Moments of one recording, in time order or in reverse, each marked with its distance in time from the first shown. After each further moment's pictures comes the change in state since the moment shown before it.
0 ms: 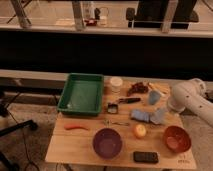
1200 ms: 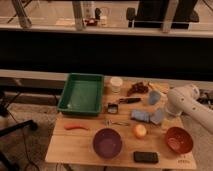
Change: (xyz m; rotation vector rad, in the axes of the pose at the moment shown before) arm 0.002 0.026 0.052 -0.118 0.006 -0.083
